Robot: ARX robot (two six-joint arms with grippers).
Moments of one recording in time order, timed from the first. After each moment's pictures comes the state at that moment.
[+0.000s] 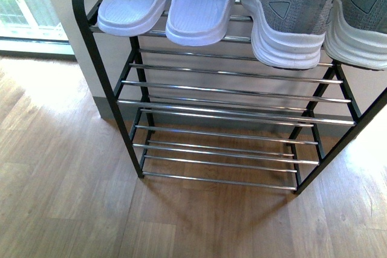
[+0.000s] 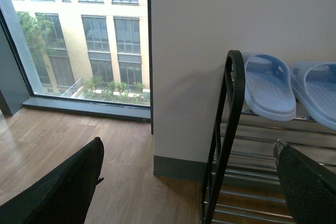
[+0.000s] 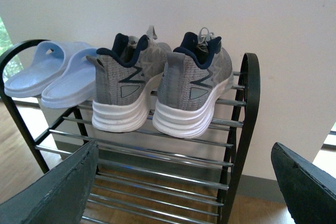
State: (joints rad) left arm 0.00 0.02 0.01 0.00 0.00 -0.01; right arm 0.00 0.00 0.02 0.00 0.00 0.00
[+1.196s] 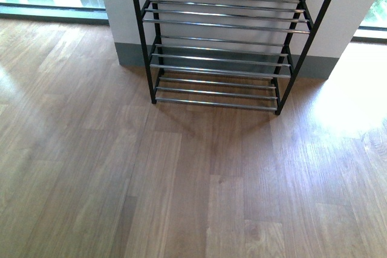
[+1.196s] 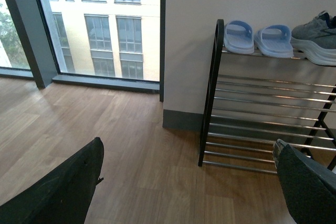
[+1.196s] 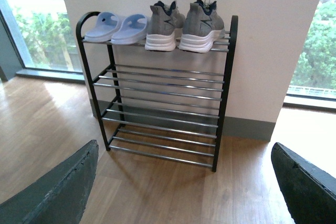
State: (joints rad) left arm 0.00 0.02 0.01 0.00 0.00 -0.01; right arm 0.00 0.00 0.02 0.00 0.00 0.00
